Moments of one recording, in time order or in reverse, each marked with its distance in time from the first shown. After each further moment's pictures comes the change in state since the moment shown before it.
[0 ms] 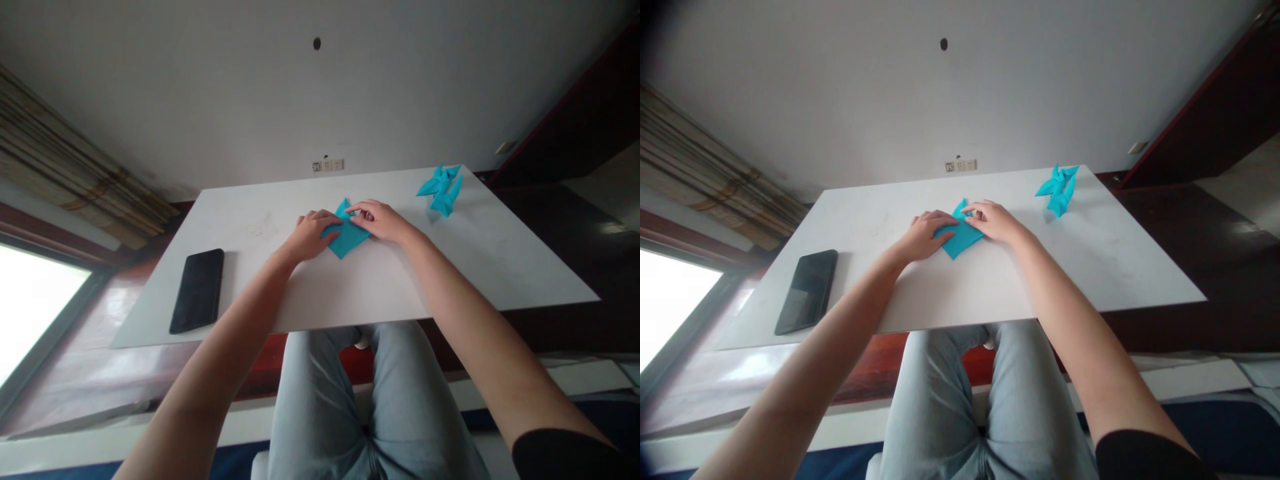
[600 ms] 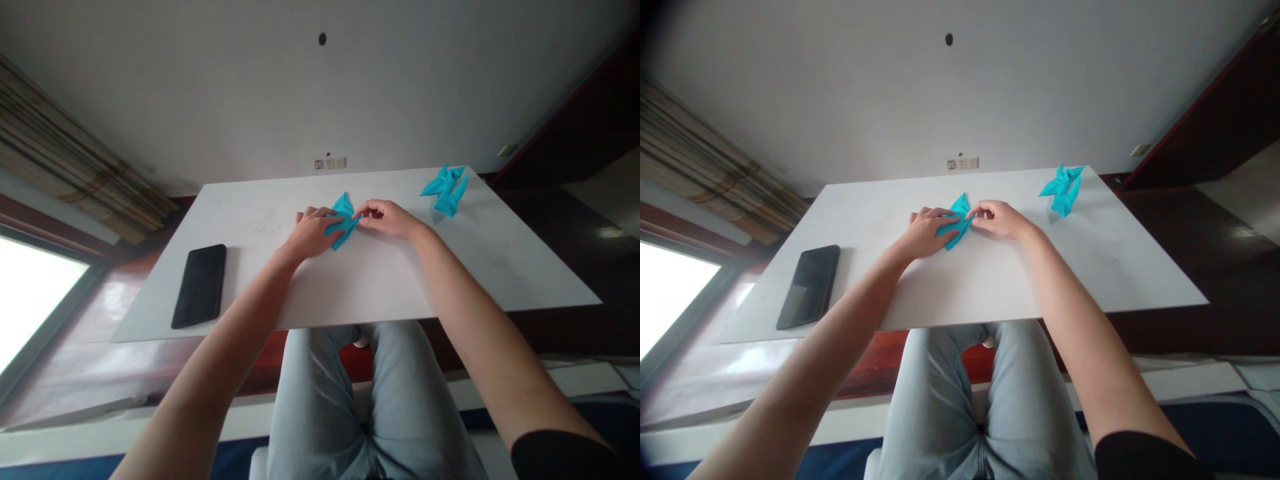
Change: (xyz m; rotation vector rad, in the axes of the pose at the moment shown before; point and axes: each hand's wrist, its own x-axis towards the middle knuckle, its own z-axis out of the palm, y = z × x) left_hand -0.003 0.004 0.002 0.076 0.040 -0.050; right_hand -0.001 -0.016 -0.013 0.198 -0.066 0.029
